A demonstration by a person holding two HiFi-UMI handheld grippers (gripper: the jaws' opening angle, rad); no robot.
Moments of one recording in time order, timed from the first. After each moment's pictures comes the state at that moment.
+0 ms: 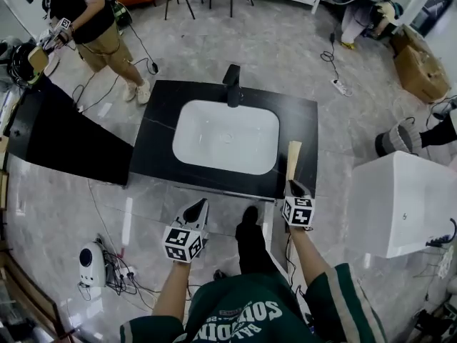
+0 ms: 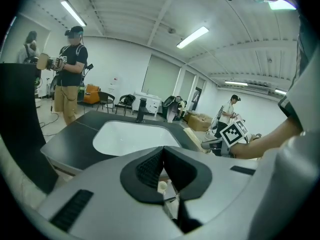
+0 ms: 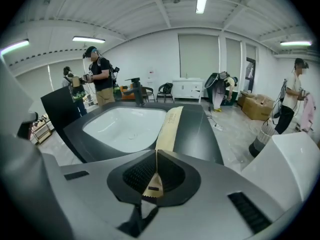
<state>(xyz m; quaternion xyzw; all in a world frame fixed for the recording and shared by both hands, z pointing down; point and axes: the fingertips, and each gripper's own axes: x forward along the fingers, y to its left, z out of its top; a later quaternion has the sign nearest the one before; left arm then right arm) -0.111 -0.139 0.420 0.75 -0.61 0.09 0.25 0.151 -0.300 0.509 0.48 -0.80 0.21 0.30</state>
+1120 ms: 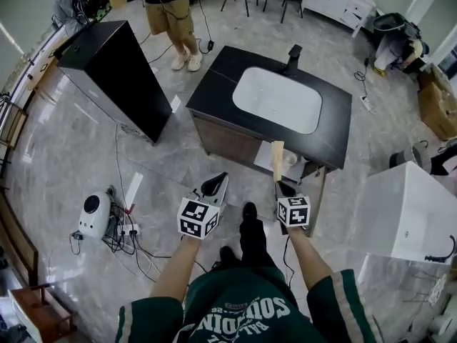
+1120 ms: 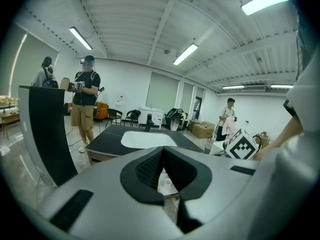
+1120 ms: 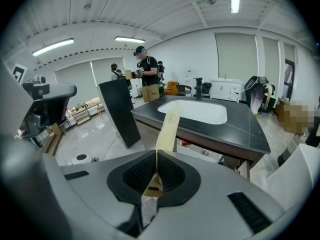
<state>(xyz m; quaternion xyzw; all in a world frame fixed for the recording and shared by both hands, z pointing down) -0.150 0.101 0.362 0.74 -0.65 0.05 0.16 0.010 0.005 0.485 0.30 -0.89 0.18 0.31</state>
